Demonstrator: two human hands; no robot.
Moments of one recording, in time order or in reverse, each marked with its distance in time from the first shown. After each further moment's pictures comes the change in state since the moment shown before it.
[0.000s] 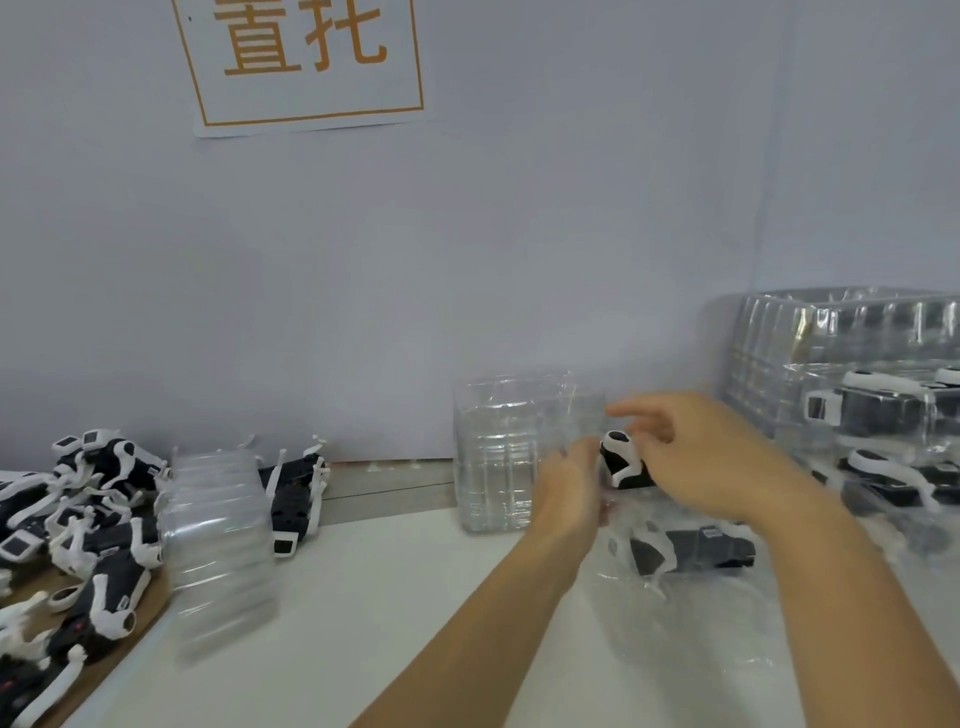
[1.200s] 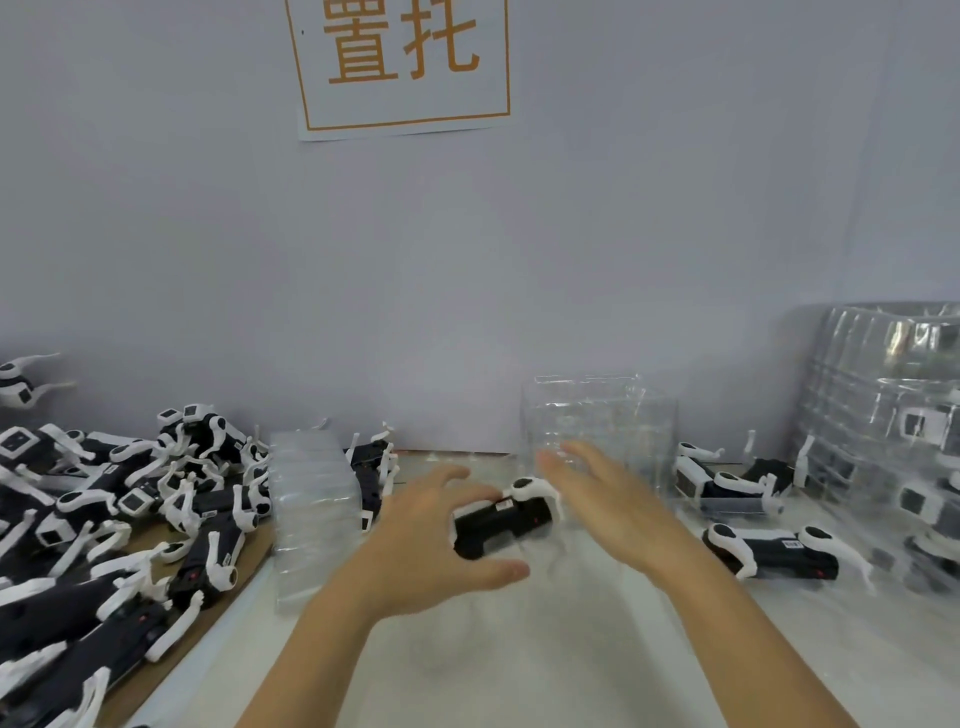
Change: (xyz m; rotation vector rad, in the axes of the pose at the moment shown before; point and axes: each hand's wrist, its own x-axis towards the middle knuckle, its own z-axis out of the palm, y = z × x) left_hand -0.052 -0.021 -0.200 0.991 0.013 0.383; right_hand 0.002 -0.053 0.111 0.301 -0.182 0.071
